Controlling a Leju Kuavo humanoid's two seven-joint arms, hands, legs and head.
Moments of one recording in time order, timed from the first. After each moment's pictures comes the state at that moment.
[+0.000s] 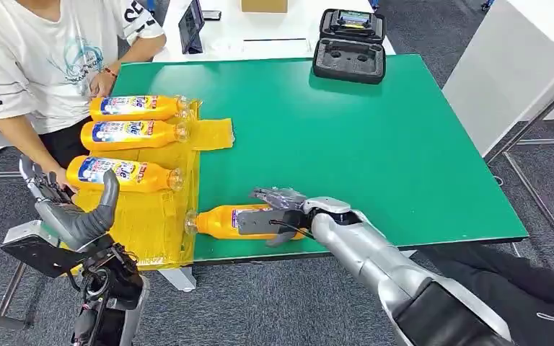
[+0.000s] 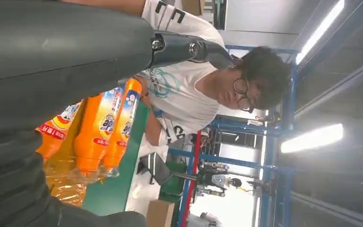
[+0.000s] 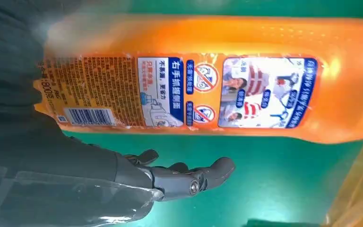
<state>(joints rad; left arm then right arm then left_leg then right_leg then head) -0.16 -0.22 -0.03 -1.48 -0.11 0.70 -0.70 -0.79 0.08 0.84 -0.55 0.46 0.27 -0.25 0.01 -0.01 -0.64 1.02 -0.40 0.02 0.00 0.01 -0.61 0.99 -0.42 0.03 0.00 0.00</state>
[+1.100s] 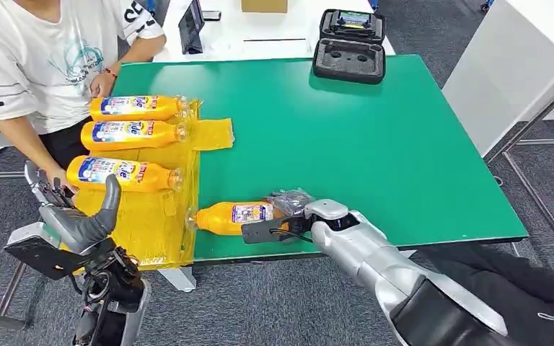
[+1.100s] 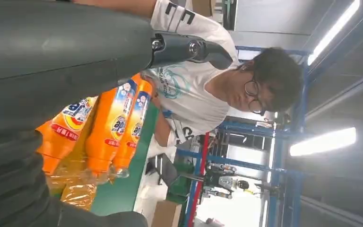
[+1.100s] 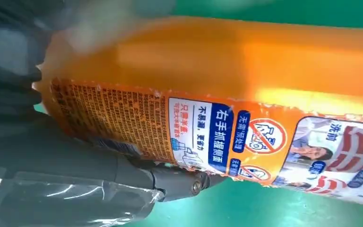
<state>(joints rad) -0.15 -0.22 -0.02 -1.46 -0.09 0.70 -0.70 -0.82 0.09 0.96 -0.45 0.59 0.17 -0.14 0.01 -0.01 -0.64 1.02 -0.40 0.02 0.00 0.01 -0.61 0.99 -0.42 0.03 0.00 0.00</state>
